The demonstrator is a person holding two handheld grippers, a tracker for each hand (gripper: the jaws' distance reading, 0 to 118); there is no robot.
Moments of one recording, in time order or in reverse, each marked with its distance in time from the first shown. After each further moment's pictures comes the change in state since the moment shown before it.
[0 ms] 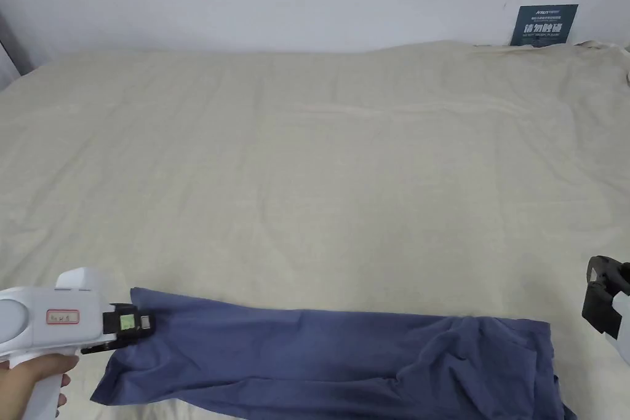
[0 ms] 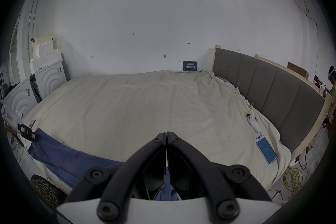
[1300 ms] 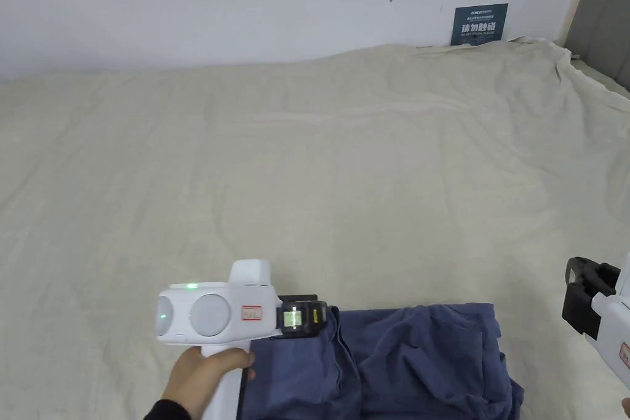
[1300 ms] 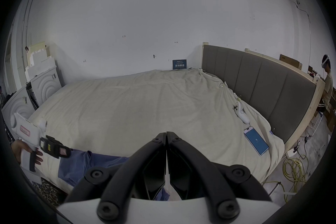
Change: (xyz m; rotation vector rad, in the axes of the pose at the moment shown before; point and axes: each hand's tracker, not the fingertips) left arm 0.205 -0.038 -0.087 0.017 -0.187 -0.289; right arm 0.041 -0.016 0.029 0.003 -0.043 -0.064
